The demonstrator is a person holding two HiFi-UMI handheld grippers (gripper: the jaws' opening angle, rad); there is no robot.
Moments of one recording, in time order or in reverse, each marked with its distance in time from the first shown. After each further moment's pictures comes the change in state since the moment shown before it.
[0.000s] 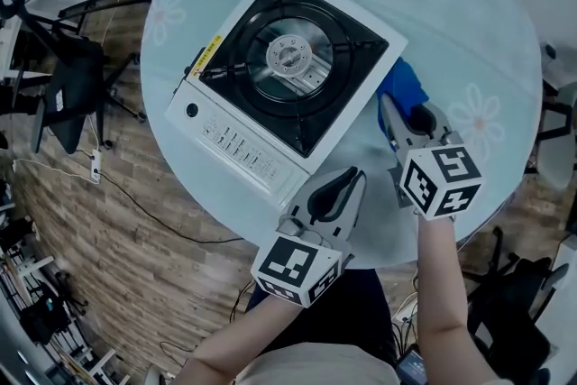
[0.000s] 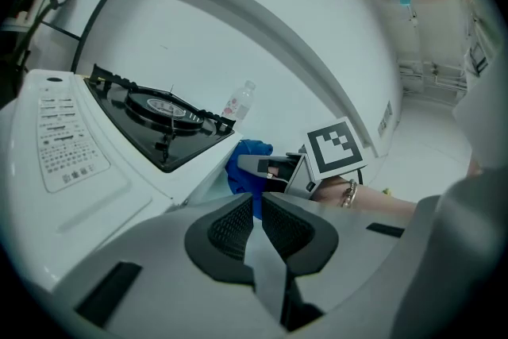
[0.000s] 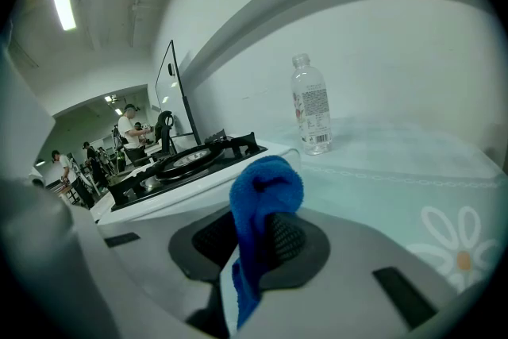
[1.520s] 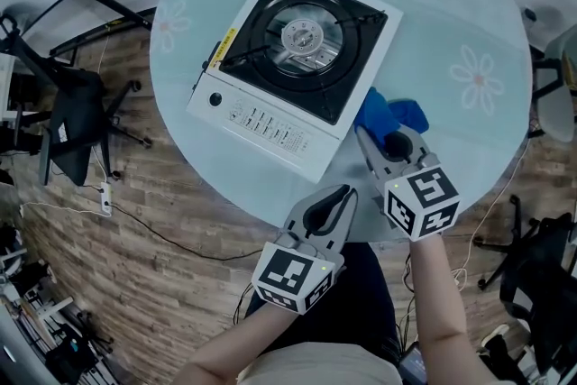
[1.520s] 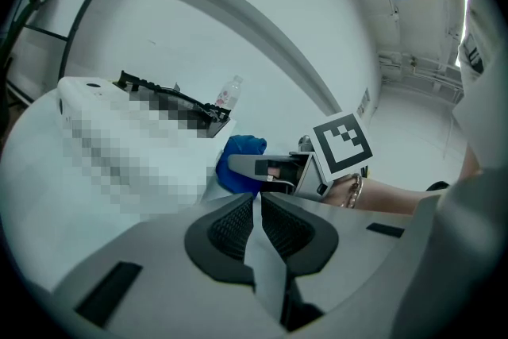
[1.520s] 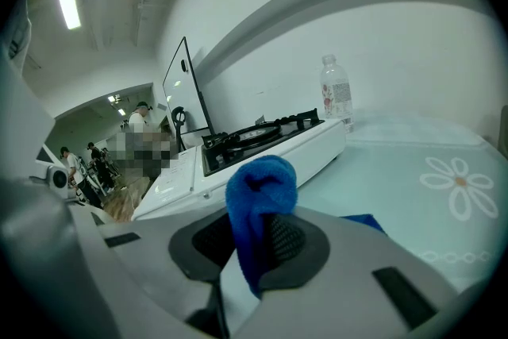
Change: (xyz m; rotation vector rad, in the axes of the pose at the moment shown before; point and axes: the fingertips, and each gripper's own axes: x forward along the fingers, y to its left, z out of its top) left arm -0.090 0.013 -0.045 0.090 0.106 -0.108; right arm -0.035 0.110 -0.055 0.012 0.017 0.019
